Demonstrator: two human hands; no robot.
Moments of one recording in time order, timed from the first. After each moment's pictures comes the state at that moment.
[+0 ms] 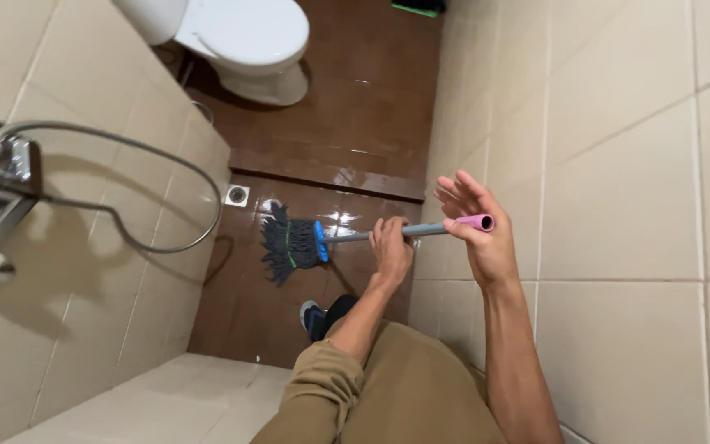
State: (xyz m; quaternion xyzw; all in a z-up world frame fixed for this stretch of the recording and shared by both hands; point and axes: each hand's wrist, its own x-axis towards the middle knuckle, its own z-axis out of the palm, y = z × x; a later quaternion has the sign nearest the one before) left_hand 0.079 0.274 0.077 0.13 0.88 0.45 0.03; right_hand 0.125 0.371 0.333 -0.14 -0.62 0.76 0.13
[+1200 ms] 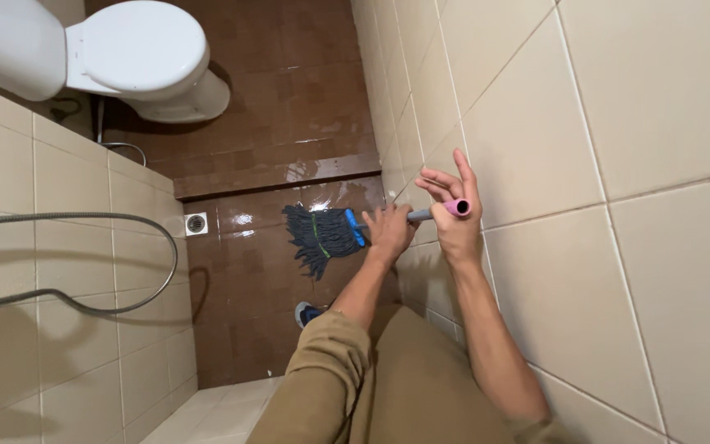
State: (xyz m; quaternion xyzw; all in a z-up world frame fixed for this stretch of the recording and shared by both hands) left_hand 0.104 0.357 0.076 0.32 0.88 0.24 0.25; right_hand 0.178 0.415 0.263 -0.23 -0.61 0.69 0.31
